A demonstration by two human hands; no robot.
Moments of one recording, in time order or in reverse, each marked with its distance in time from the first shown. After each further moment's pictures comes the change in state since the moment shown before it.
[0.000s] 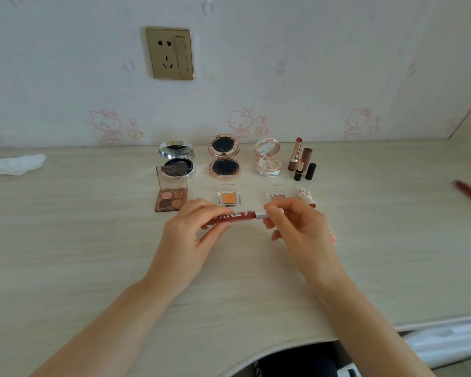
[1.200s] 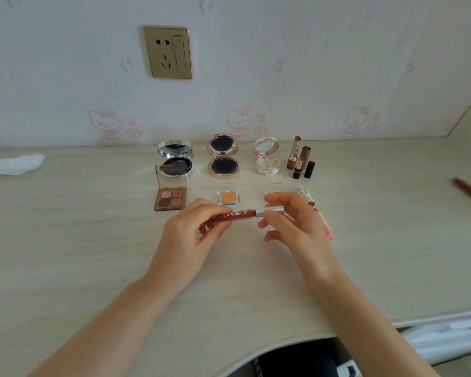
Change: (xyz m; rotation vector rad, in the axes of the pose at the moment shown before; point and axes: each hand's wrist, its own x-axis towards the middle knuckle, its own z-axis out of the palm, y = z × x) left_hand -0.001 -0.002 0.001 -0.057 -0.009 0.030; right_hand -0.004 -0.002 -0.001 0.100 -0.069 0.068
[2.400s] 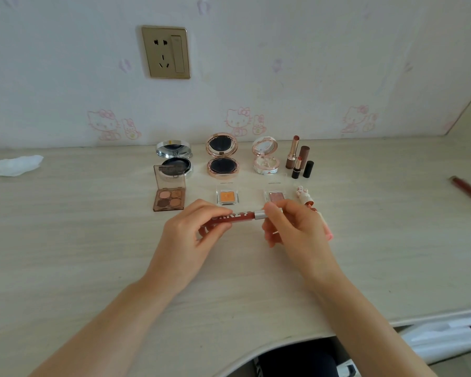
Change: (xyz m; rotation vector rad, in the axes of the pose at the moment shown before) left_hand -0.001 -0.001 0.000 0.000 -0.021 -0.006; right_hand 0.002 0.002 0.000 -0.079 0.063 0.027
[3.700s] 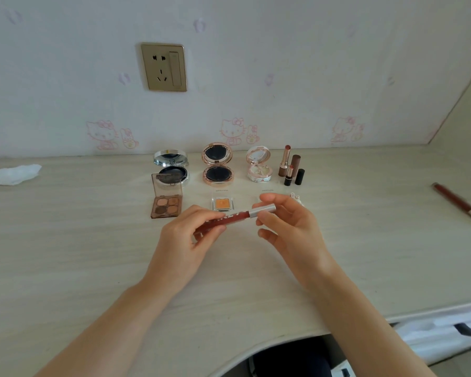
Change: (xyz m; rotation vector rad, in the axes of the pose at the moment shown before) left_hand 0.001 -0.003 0.001 -0.007 0.030 -0.022; right_hand 0.002 -0.010 -0.006 0.321 -0.103 0.084
